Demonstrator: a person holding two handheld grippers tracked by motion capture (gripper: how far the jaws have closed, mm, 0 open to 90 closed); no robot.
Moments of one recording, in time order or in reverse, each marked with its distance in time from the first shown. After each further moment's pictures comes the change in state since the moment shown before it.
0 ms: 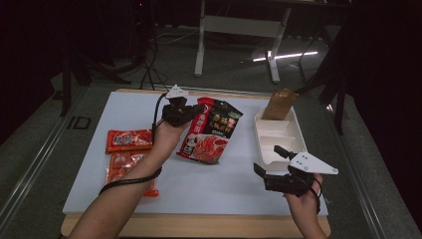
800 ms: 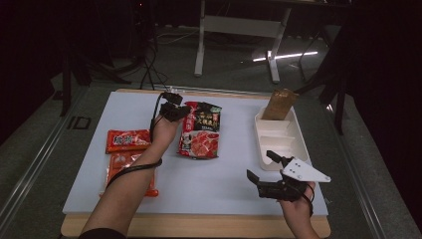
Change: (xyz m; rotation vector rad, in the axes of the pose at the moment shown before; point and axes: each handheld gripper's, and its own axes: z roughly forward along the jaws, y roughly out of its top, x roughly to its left) left arm 0.064 -0.023 0.052 0.208 0.258 -0.075; right arm 0.013 -0.015 0.004 -0.047 0.061 -0.017
